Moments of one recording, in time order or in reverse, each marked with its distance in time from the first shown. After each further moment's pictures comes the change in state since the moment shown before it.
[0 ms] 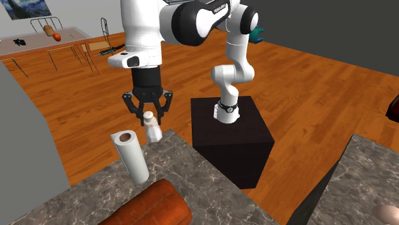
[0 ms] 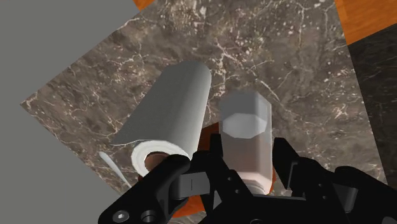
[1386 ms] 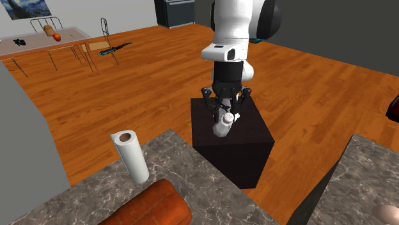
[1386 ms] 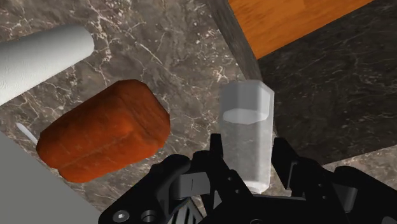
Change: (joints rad) arm 0.172 -0.307 0.293 -0.270 -0.275 0.046 0.519
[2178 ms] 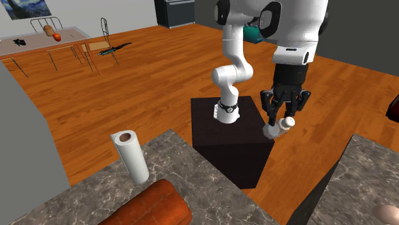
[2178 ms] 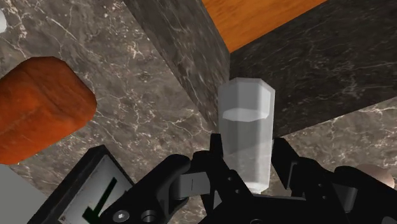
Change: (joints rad) arm 0.094 0.008 0.203 -0.018 -0.042 0.006 0.311
